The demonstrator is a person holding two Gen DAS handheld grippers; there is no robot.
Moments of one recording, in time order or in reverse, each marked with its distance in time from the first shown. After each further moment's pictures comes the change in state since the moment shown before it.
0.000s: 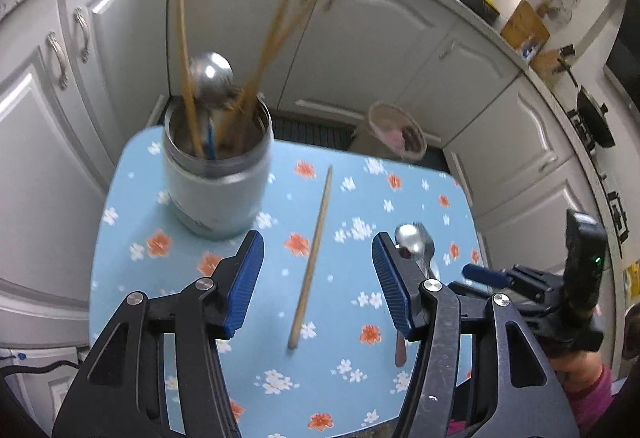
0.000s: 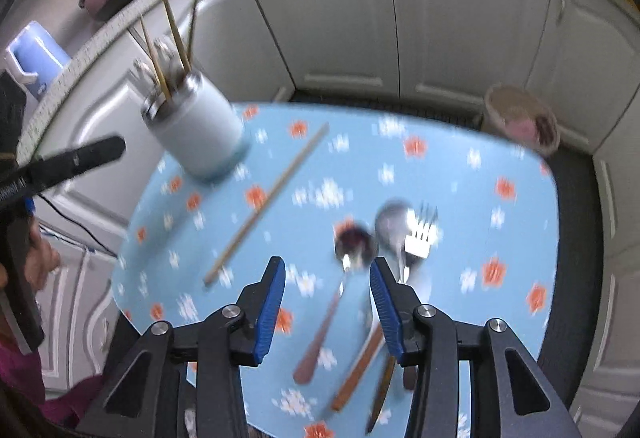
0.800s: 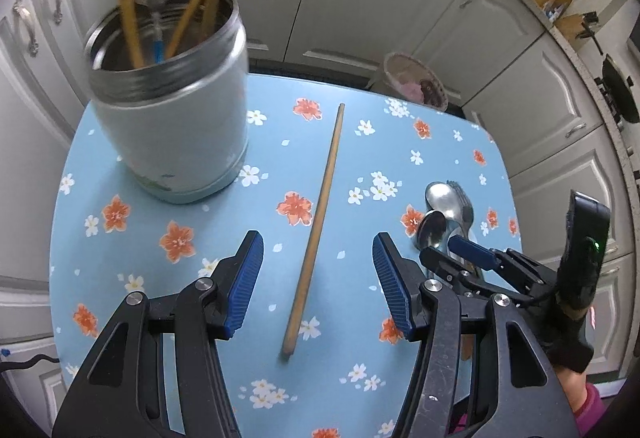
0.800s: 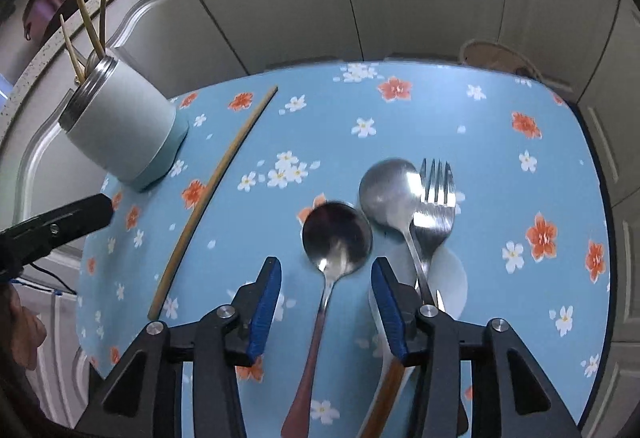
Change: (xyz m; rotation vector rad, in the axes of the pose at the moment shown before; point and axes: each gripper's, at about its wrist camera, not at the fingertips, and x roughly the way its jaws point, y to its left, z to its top) left arm 0.085 -0.008 -0.014 0.023 0.149 0.065; right arm 0.078 -0.002 0.001 0.137 -0.033 -0.080
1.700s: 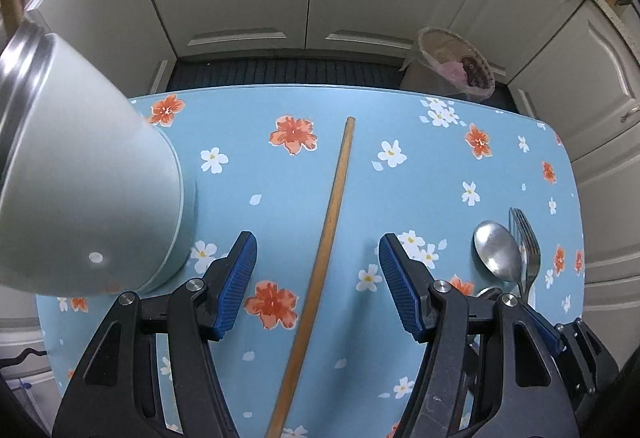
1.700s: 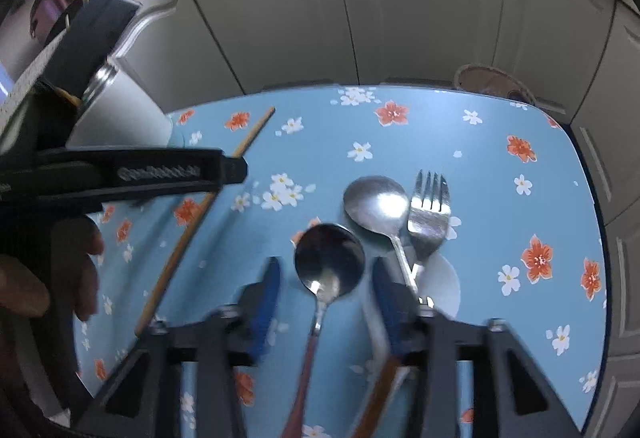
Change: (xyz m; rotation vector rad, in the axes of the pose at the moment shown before) left arm 0.087 -0.031 0.046 0.054 0.064 0.183; right arm -0.001 0.002 0.002 -0.013 -0.107 -0.015
